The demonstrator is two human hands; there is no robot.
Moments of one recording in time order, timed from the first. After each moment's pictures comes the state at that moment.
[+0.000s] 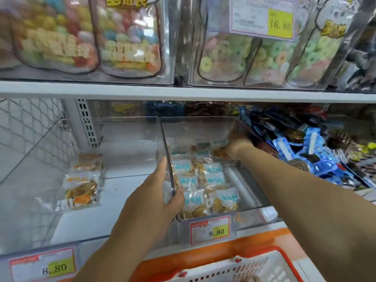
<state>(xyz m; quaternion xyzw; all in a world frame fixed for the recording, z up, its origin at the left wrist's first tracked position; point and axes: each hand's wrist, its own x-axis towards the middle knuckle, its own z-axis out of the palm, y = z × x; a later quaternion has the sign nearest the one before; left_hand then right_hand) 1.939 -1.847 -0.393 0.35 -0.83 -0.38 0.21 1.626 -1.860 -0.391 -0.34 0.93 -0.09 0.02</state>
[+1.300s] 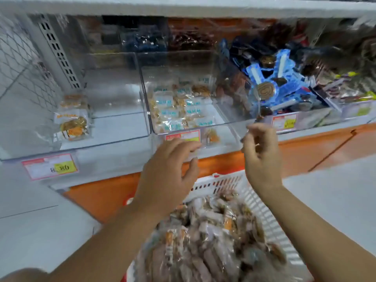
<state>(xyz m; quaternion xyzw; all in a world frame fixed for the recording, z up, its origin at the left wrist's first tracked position) 1.947 -1.750 -0.439 0.17 -0.91 -0.22 0.31 1.775 -1.631 -0.455 -0.36 0.73 -0.57 -0.11</state>
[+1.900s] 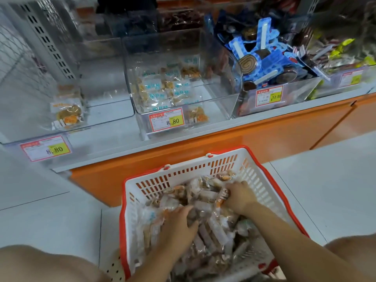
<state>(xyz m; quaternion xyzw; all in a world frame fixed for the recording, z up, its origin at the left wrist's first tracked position) 1.978 -1.651 -0.593 0.38 -0.84 -0.39 -0.05 1.784 -1.566 -0.600 -0.35 0.90 -0.03 0.27</state>
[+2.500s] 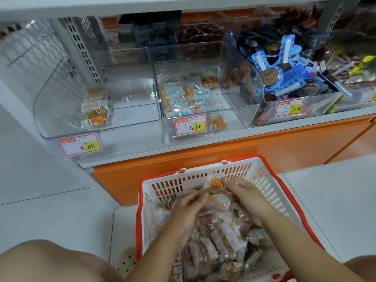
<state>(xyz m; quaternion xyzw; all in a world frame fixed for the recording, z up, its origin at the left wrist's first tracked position) 1.975 -1.676 -0.550 0.38 -0.44 -0.81 0.10 1.814 -1.581 -0.553 -0.14 0.67 -0.55 0.48</state>
